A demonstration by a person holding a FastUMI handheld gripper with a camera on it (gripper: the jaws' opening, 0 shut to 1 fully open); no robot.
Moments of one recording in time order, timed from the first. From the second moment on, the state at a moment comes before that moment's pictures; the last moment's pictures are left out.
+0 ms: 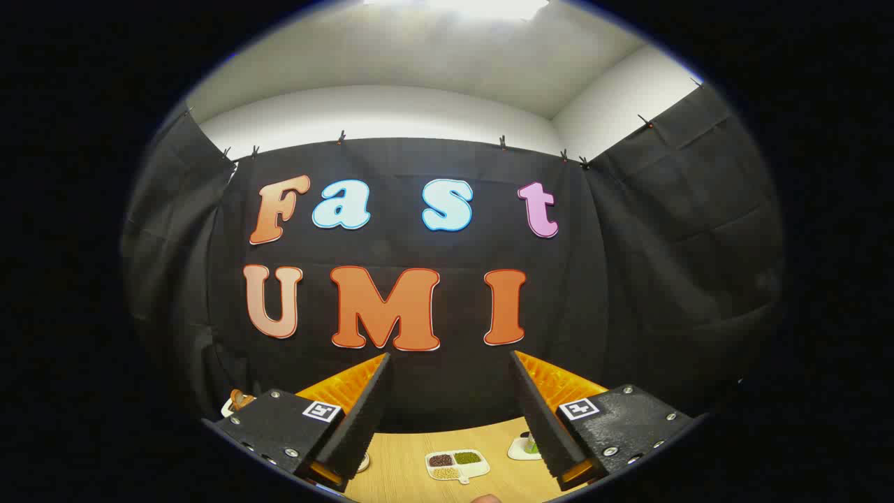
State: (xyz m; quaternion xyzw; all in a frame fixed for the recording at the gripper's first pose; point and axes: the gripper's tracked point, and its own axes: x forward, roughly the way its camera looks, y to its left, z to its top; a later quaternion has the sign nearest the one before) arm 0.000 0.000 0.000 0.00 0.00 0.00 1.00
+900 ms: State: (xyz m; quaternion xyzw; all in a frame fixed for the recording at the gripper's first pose) arm -0.009 0.023 -0.007 0.00 0.02 0.01 1.00
